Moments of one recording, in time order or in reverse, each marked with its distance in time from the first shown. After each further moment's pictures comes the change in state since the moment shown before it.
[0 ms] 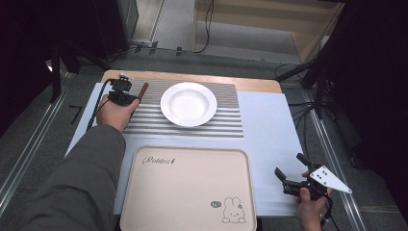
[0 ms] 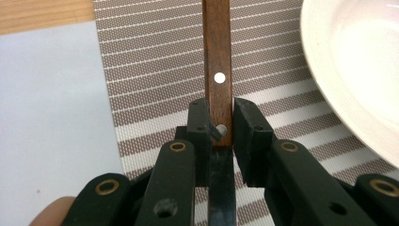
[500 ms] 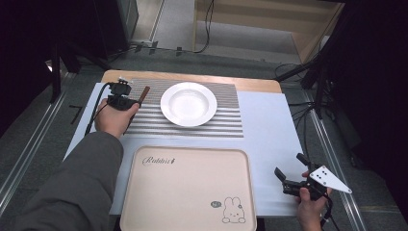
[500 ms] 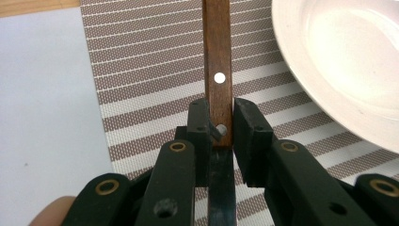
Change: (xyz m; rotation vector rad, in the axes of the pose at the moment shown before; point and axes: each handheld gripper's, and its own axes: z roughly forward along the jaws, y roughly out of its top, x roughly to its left) left arm -0.008 -0.012 -0.017 -0.001 -0.041 -0.002; right arm 0.000 0.000 0.000 0.003 -0.003 -0.002
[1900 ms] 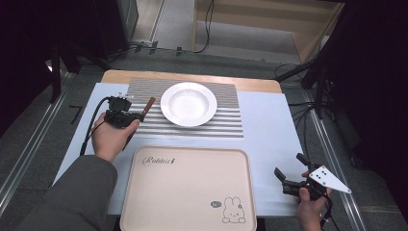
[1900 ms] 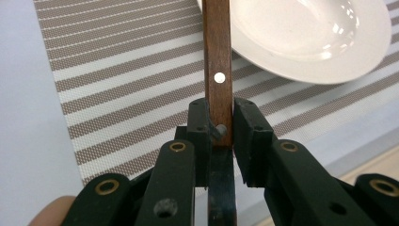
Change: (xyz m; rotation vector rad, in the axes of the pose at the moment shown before) left arm -0.033 -0.046 -0.040 -0.044 -0.083 0.093; right arm 0.001 0.000 0.000 0.003 -0.002 -0.006
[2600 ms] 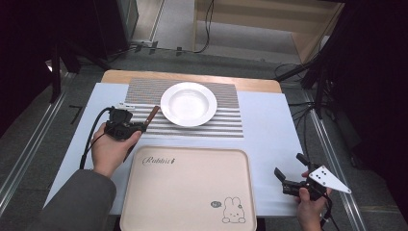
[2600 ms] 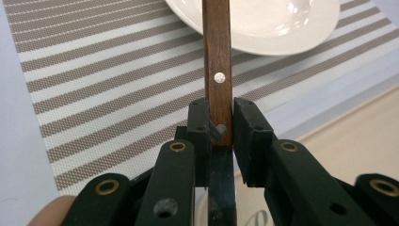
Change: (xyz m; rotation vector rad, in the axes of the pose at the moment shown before) left arm -0.023 -0.023 -0.017 -0.014 -0.040 0.027; right arm 0.000 0.000 0.000 0.001 -0.001 -0.001
